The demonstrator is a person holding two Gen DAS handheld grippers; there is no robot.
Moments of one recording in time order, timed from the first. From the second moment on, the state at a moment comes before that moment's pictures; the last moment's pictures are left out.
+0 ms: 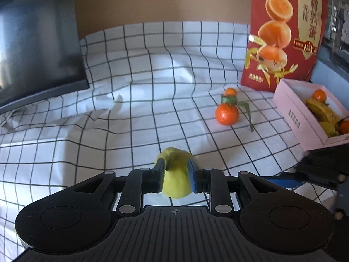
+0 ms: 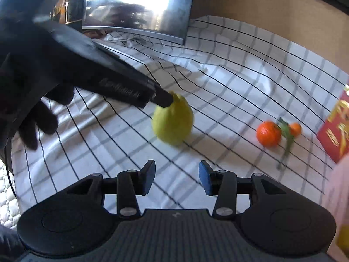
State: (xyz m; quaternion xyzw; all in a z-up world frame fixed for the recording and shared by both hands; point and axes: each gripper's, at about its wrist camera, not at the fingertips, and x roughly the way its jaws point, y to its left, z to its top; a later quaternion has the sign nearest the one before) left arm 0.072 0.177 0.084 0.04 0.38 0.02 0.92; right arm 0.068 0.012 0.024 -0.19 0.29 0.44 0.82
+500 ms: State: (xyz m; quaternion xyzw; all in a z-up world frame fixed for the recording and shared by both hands) left arm 0.081 0.183 0.073 -0.01 0.40 0.03 0.91; right arm 0.042 -0.036 0.030 -0.16 0.30 0.41 0.84
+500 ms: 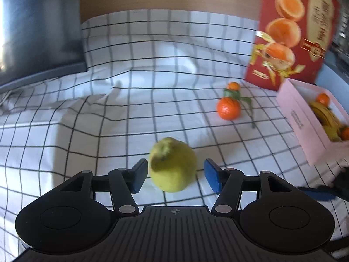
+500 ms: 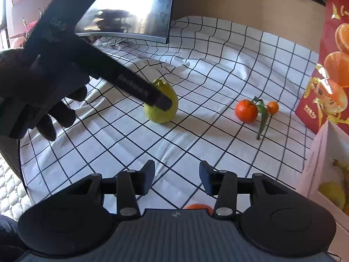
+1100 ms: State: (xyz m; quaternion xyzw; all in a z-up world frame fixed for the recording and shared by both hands) left arm 0.106 0.191 0.044 -0.03 0.42 0.04 0.91; right arm 0.028 -0.101 0.008 -0.11 0.35 0.33 0.87
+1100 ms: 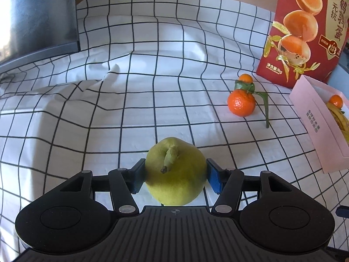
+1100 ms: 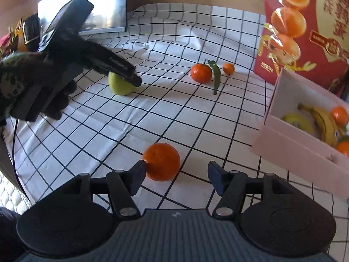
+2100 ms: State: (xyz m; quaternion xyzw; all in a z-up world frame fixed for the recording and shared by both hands) left arm 0.127 -0.033 0.150 0.09 0.35 -0.22 0.90; right arm 0.022 -0.192 0.069 -0.06 0.24 0.23 0.94
